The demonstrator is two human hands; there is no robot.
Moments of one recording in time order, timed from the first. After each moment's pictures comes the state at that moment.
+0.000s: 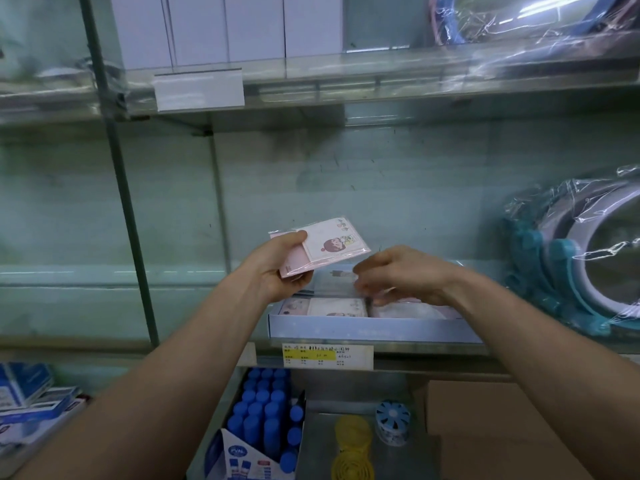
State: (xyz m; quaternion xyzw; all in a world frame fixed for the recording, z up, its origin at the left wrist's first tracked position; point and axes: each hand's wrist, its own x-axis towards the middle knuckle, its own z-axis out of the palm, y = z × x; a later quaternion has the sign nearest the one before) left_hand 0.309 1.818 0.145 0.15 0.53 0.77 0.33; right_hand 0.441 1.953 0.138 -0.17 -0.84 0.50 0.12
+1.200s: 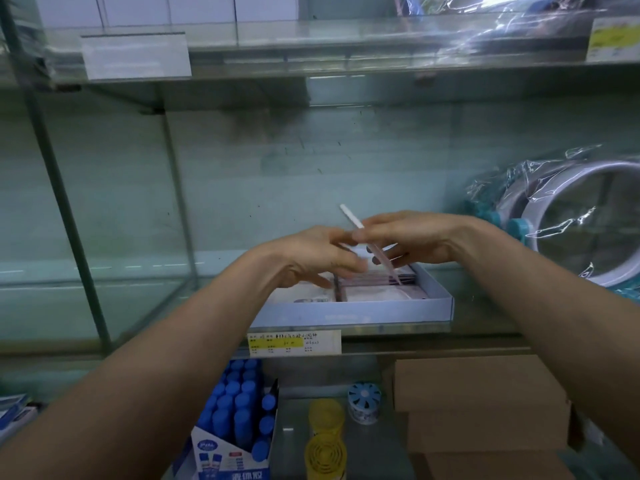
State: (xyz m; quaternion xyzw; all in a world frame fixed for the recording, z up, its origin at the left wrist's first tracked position) left_hand 0.365 1.854 0.153 0.47 0.74 0.39 0.27; right_hand 0.471 1.987 0.167 -0.22 -0.86 0.46 0.06
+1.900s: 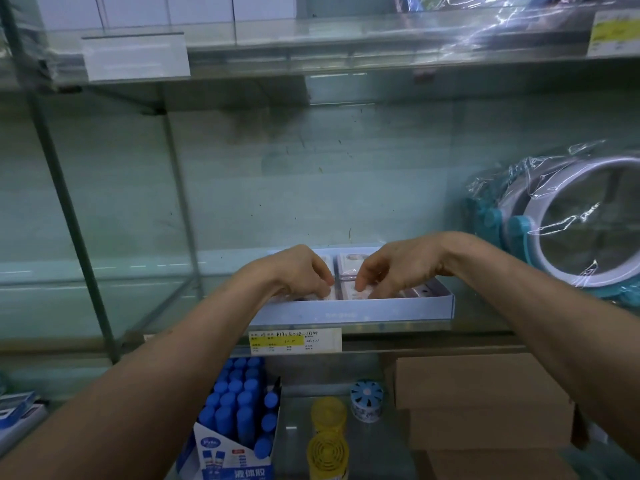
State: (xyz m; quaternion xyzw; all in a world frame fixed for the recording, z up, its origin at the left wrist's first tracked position) left_hand 0.344 1.846 0.134 0.46 0.85 0.20 0.13; right_hand 0.471 1.977 0.153 -0.18 -0.96 0.18 -0.13
